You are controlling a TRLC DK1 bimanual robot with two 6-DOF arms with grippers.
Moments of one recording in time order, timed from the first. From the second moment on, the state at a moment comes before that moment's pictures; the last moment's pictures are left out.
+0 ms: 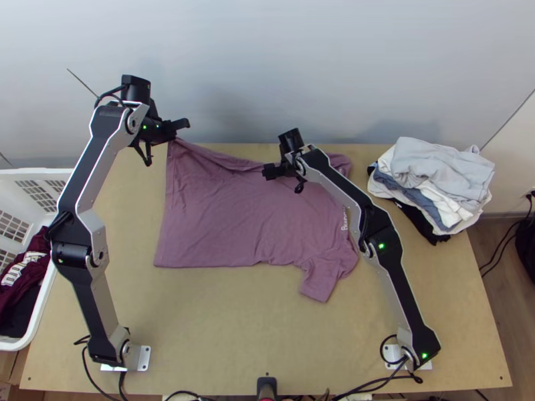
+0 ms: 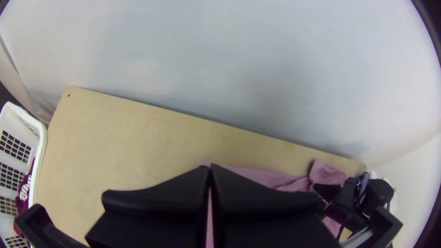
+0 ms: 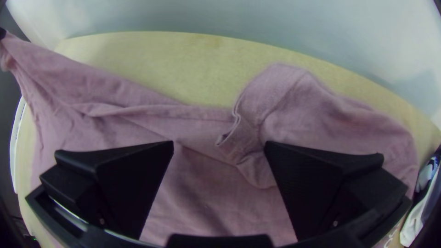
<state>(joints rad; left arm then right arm) -0.10 2.07 2.19 -0.94 0.02 -0.38 0.52 2.54 2.27 -0.62 0.05 0.22</state>
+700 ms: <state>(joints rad) -0.10 2.06 2.19 -0.94 0.02 -0.38 0.50 2.52 2.27 -0.62 0.04 0.23</state>
